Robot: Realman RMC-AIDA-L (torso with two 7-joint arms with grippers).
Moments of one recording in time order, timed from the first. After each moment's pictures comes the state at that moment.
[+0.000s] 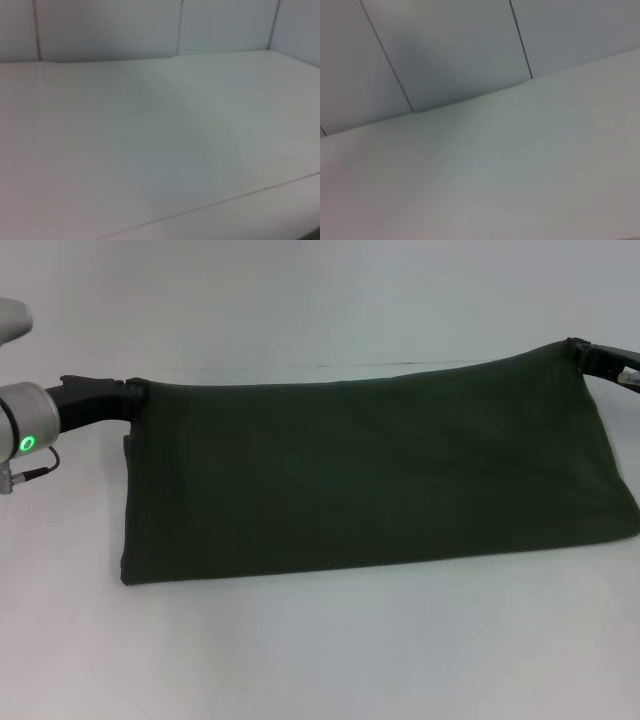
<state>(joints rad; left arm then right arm) -0.81 -2.09 0.37 0.53 2.27 0.80 -1.55 0.80 2.00 -0.18 -0.32 -2.03 -0.73 1.48</state>
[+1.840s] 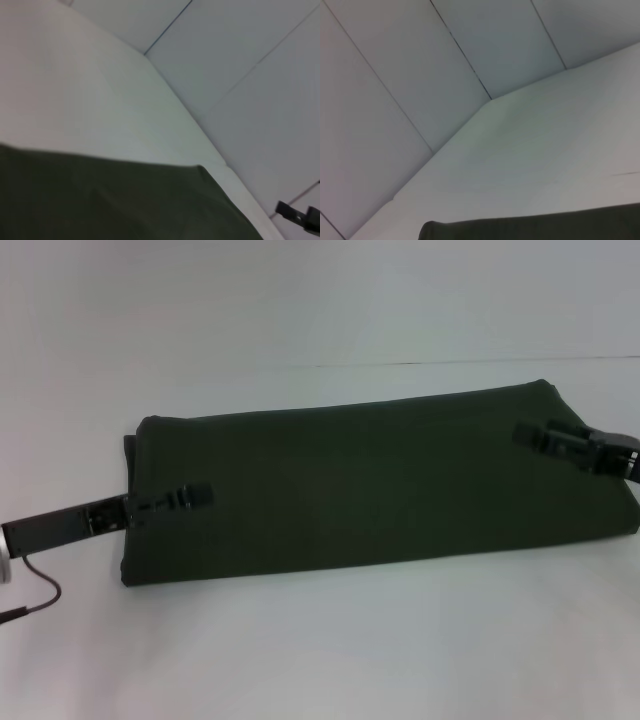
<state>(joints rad) -0.51 -2.15 0.40 0.78 2.15 1.56 -1.98 0.54 2.00 -0.36 -0.47 -1.99 -1.39 1.60</state>
